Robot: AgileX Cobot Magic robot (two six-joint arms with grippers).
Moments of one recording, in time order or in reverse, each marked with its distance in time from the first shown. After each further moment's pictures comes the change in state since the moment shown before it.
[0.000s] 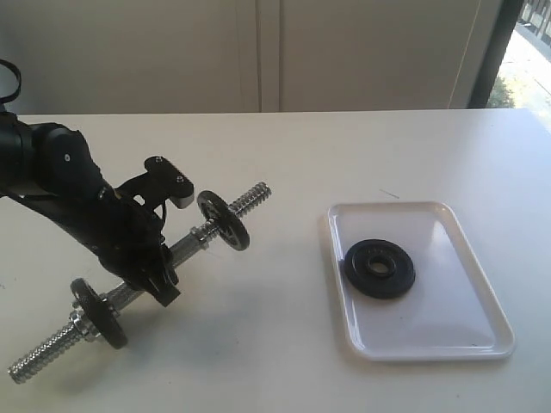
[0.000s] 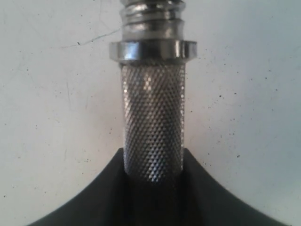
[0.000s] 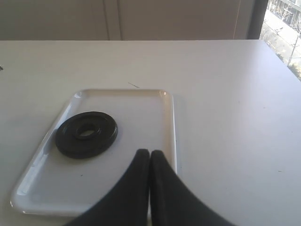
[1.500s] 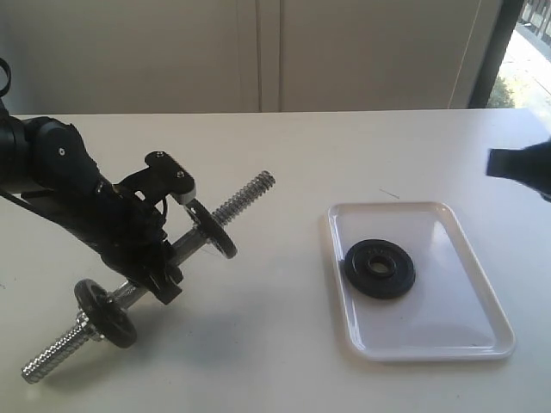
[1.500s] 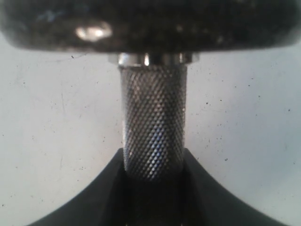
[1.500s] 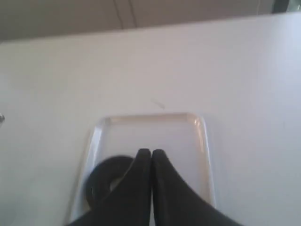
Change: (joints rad) left arm 0.000 -0.018 0.003 -0.058 0.005 0.064; right arm 0.000 1.002 -0.670 0.246 0.019 -0.166
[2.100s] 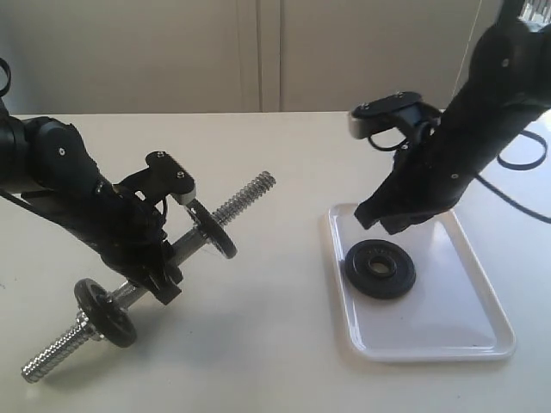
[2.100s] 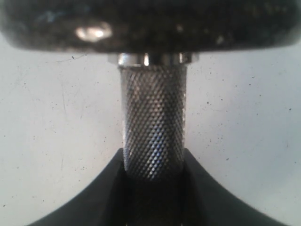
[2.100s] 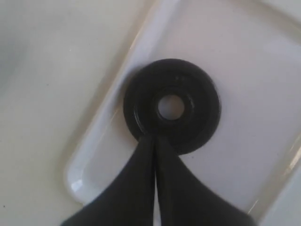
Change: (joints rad) left arm 0.000 0.000 0.000 0.000 0.000 0.010; right arm 0.206 0.663 -0.500 -0.068 0.484 -0.299
